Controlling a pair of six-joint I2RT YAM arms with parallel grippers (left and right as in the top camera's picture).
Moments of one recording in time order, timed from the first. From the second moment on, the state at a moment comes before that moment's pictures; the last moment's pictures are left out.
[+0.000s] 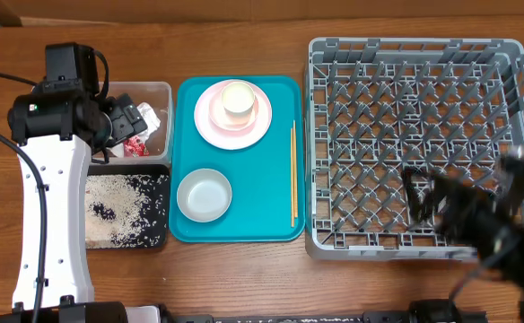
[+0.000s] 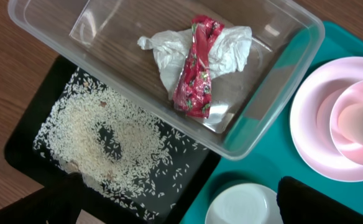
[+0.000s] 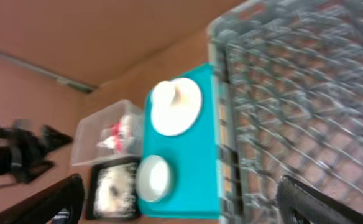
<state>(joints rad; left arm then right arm) 0.11 1.53 1.60 -1.26 -0.17 -0.44 0.05 0.83 1.41 -1.18 -0.37 0.56</state>
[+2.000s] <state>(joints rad) 0.11 1.53 1.60 -1.26 -0.17 -0.44 0.94 1.88 1.19 -0.64 0.48 0.93</state>
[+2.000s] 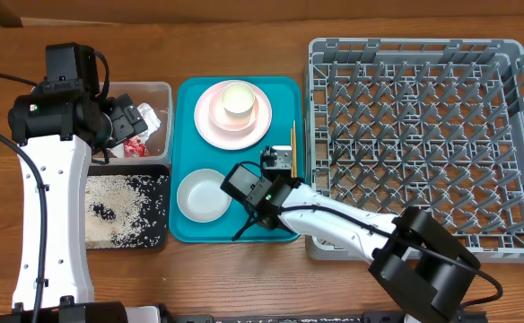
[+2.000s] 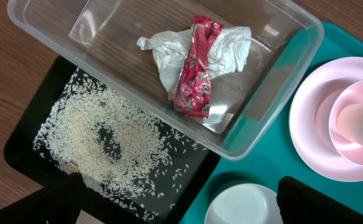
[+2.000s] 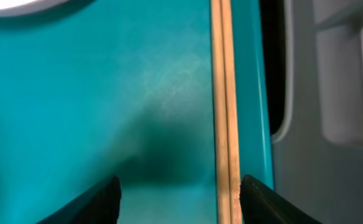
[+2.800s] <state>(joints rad) 0.11 1.53 1.60 -1.26 -0.17 -0.44 0.93 1.88 1.10 -0.54 0.41 0.88</state>
